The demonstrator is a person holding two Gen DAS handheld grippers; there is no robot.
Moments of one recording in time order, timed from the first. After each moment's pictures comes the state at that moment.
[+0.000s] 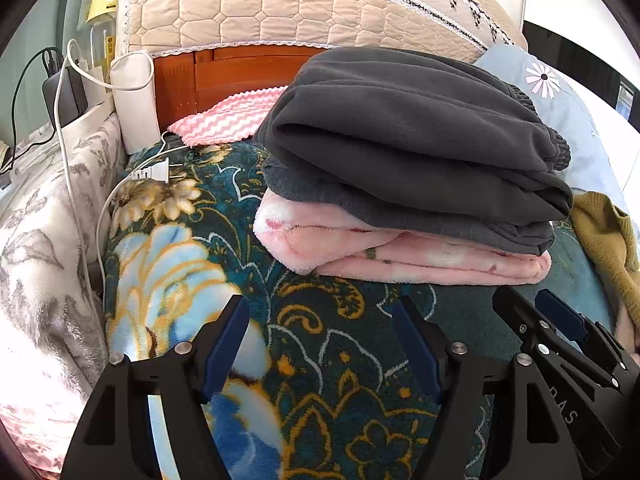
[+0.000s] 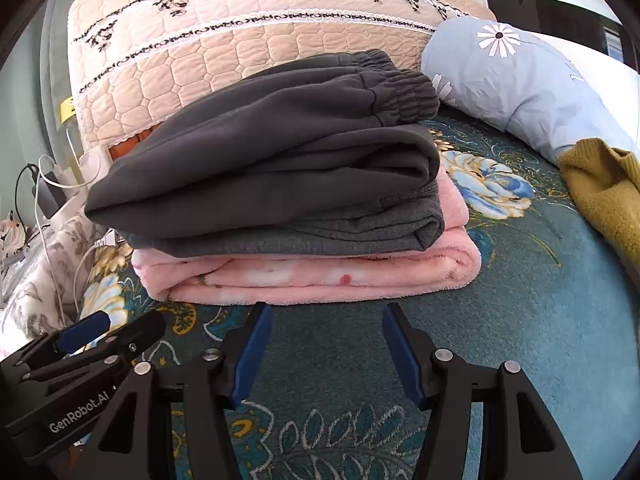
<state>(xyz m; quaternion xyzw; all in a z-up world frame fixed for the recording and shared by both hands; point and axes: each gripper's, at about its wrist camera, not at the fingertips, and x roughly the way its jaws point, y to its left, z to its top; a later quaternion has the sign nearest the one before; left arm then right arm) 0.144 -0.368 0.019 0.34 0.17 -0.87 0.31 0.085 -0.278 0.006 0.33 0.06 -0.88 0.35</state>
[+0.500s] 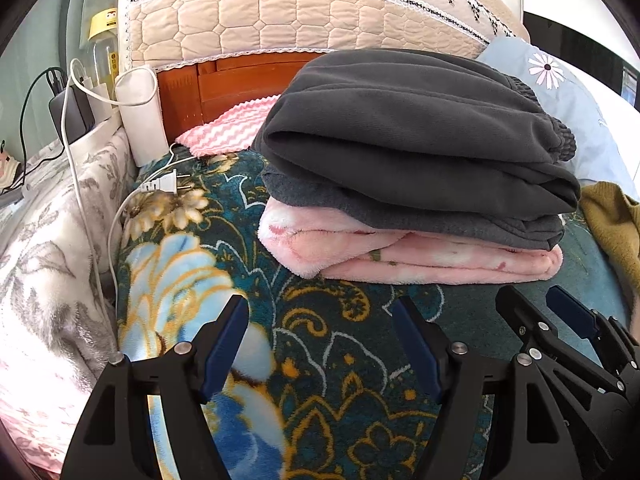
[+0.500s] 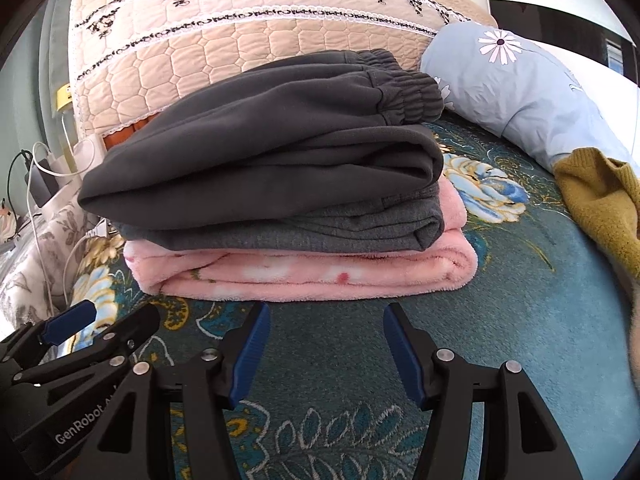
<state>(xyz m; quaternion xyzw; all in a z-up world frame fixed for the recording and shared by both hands) 0.143 -0.363 0.021 0.34 0.15 -0.87 0.33 0.090 -0.283 0.008 0.33 0.08 -0.88 0.34</state>
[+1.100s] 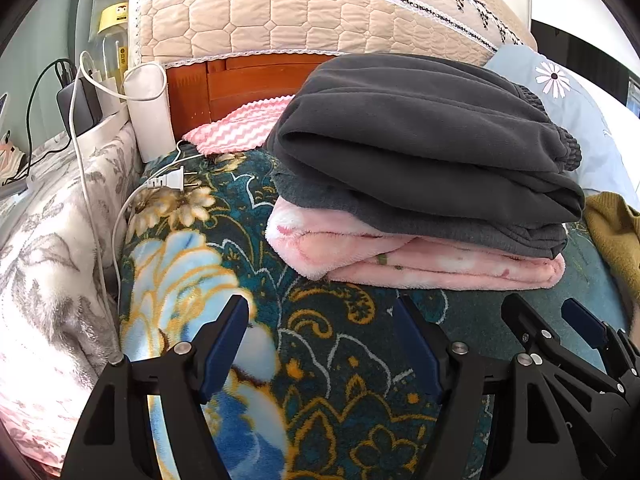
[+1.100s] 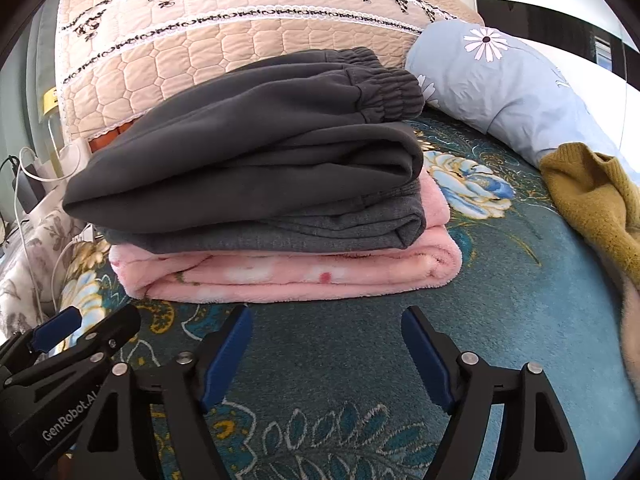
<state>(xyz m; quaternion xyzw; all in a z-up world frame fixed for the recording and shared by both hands) 0.142 -0.366 0.019 0.33 0.16 -0.87 0.34 0.093 -0.281 0.010 0.33 0.08 -0.89 0.31</state>
